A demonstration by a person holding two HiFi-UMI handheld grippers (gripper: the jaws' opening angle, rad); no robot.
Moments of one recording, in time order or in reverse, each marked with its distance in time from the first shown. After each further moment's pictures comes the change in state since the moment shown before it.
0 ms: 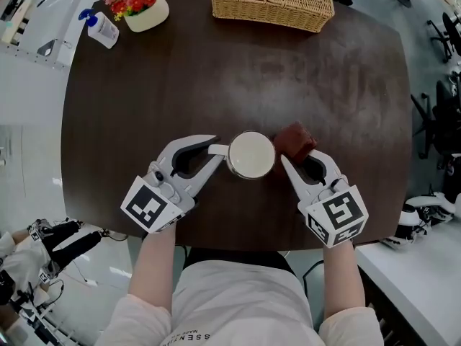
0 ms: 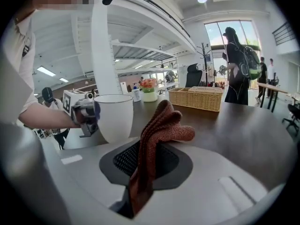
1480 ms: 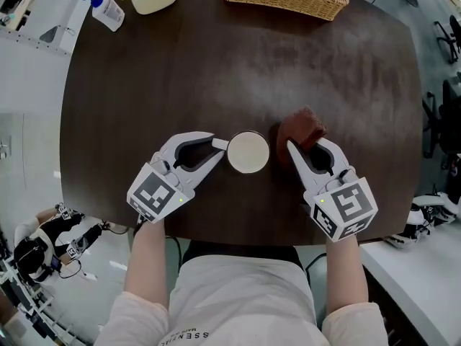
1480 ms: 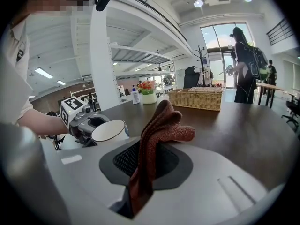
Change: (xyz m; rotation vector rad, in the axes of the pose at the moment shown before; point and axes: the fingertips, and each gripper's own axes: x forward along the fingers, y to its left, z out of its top) left arm -0.029 -0.002 -0.092 0.094 0.334 -0.059; right arm 0.013 0.009 -0.002 0.032 -0.050 -0.018
